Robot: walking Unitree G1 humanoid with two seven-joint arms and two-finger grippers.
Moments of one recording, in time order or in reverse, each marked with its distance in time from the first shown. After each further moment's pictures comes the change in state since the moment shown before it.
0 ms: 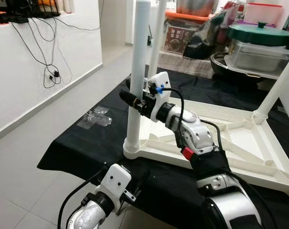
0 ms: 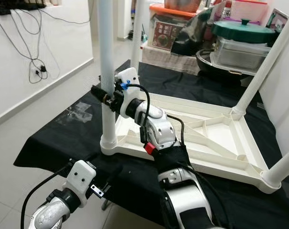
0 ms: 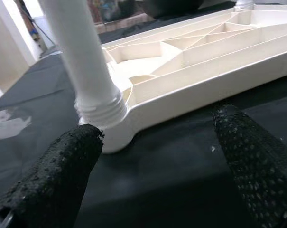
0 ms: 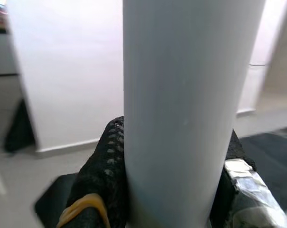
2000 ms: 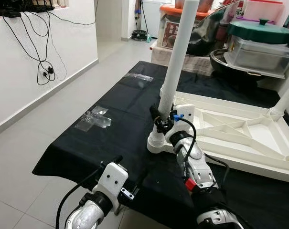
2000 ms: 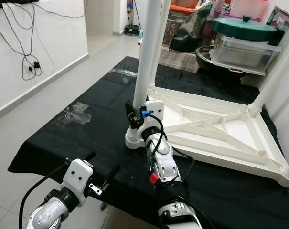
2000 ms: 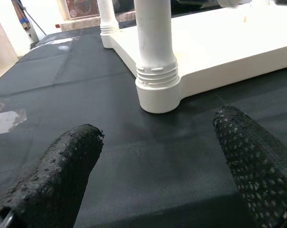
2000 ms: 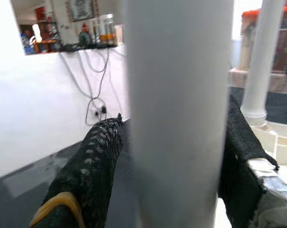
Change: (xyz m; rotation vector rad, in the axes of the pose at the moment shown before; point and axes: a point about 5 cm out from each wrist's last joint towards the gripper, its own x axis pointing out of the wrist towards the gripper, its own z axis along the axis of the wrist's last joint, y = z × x) left arm 0.000 0.003 0.000 -0.057 -0.001 0.034; right arm -0.054 -0.007 -0.074 0.080 -0.125 -0.346
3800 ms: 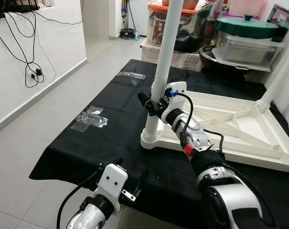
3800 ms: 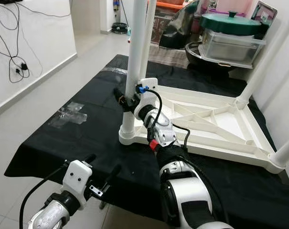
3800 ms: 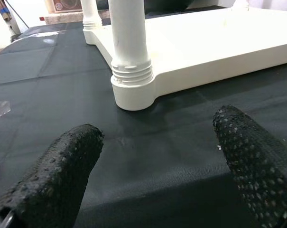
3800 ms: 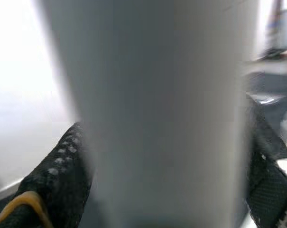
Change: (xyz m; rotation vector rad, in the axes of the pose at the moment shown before) left arm -0.006 -0.005 0.003 -0.043 0.017 0.011; right arm 0.058 -0.002 0.027 0.118 0.124 0.306
